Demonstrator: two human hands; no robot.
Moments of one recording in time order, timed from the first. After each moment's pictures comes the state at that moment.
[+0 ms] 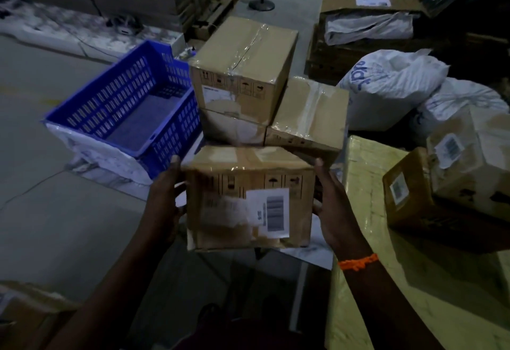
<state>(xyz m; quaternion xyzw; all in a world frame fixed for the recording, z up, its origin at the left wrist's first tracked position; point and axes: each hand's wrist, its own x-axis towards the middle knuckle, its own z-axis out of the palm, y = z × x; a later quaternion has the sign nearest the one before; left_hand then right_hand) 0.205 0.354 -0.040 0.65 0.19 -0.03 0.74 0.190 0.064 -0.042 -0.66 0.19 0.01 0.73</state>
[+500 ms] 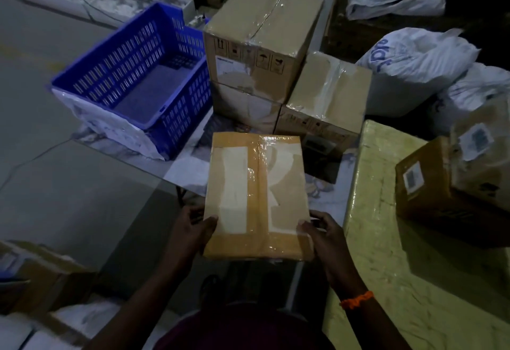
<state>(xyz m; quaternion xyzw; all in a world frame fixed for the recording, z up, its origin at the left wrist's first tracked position) 0.130 0.354 -0.131 0.69 0.27 -0.14 0.66 0.117 0.068 -0.136 -0.74 0.26 0.08 0.62</state>
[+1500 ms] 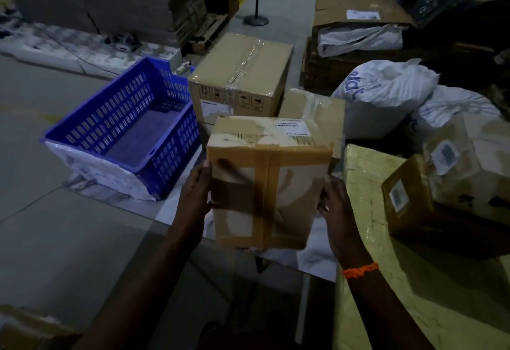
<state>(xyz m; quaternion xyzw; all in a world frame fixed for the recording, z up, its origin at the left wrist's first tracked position) 0.230 0.314 -0.043 0.63 0.13 -0.07 0.76 0.199 0.047 -0.075 -0.66 0.18 -0.07 0.73</state>
